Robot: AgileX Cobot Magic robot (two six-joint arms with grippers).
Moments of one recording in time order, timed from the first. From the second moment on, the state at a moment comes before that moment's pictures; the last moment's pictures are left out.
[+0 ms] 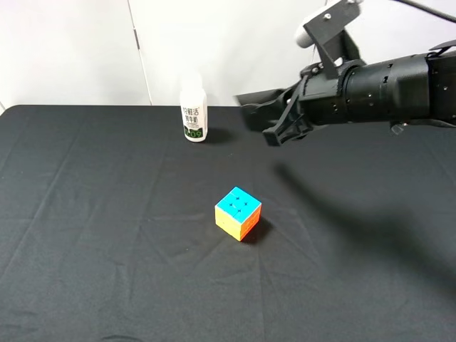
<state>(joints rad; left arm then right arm) 0.05 0.00 -0.50 0.03 1.06 -0.05 0.52 1.42 -0.77 1.60 0.05 -1.88</state>
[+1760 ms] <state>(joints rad) 0.05 -0.01 -0.50 0.03 1.06 -0.05 0.24 1.42 -0.61 1.72 0.06 -1.84</state>
